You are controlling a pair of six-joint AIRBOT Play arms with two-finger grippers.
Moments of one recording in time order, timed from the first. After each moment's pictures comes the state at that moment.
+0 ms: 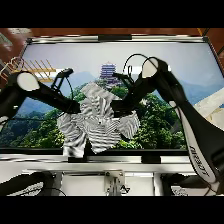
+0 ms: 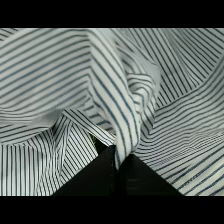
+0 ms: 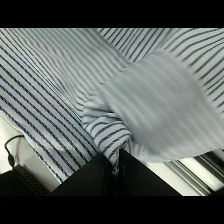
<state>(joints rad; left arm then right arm) -0.28 -1.29 1.28 1.20 -1.39 -1.41 0.44 -1.57 1.60 -1.01 1.70 1.56</state>
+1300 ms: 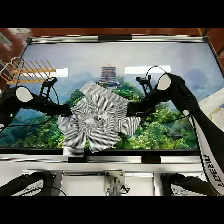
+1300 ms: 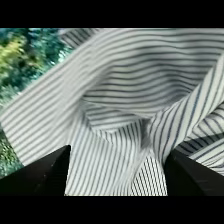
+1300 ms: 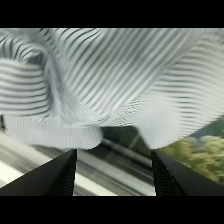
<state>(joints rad) -0.11 -1.19 1.02 1.25 -1.13 -1.40 0.31 -1.41 1.26 -1.10 1.42 1.55</state>
